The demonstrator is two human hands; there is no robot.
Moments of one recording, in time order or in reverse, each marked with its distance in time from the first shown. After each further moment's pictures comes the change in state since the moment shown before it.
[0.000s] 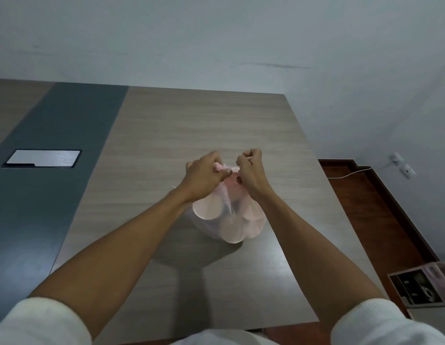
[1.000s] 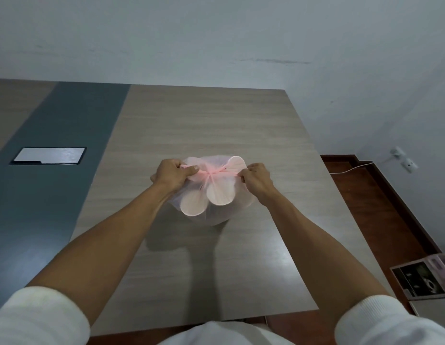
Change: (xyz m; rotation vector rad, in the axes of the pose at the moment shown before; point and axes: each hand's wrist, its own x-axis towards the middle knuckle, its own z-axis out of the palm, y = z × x) left_hand -0.007 -0.076 -0.029 -0.253 0.126 -0.529; right_hand -0.009 0.030 -0.009 -0.468 0.065 0.147
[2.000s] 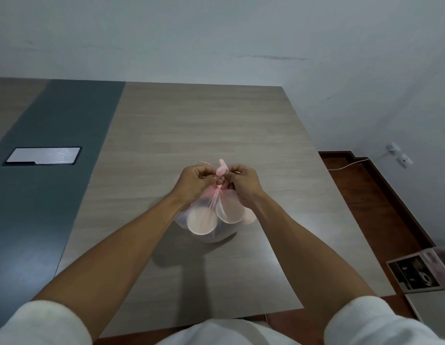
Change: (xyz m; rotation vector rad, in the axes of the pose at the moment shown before) left_hand -0.039 0.004 0.031 -0.370 -0.423 0.216; right_hand -0.017 -0.001 0.031 0.678 -0.236 -0.017
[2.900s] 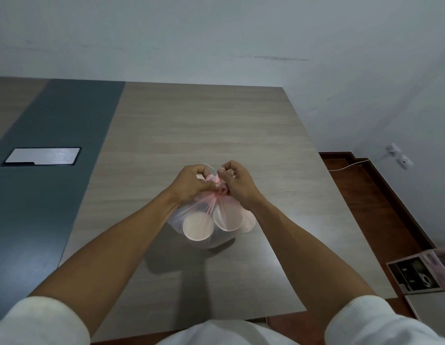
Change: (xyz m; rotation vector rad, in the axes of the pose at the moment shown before) left_hand 0.004 0.011 -0.015 0.187 -0.061 0.022; right_hand 0.003 0.003 0.007 -0.263 -0.059 -0.154
